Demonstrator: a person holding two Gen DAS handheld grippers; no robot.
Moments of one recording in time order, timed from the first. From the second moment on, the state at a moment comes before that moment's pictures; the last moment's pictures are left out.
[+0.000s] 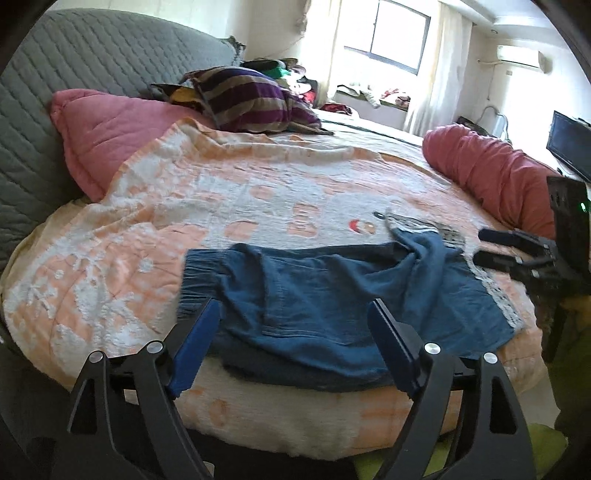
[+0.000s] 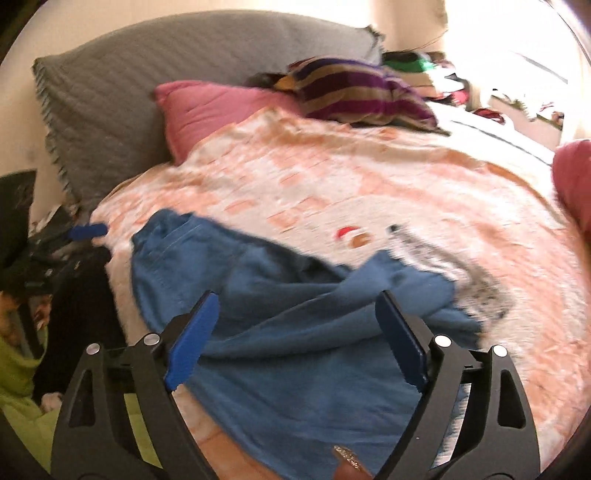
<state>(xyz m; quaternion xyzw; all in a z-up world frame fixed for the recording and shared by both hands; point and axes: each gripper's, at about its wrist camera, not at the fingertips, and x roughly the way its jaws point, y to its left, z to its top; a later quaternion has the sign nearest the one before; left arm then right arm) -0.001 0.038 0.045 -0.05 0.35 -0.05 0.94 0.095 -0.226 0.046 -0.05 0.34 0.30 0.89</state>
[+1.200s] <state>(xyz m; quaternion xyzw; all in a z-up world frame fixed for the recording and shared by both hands) 0.084 -0.083 -0.040 -0.05 0.46 -0.25 0.85 0.317 -0.187 -0.058 -0.09 0.50 0.16 0.85</state>
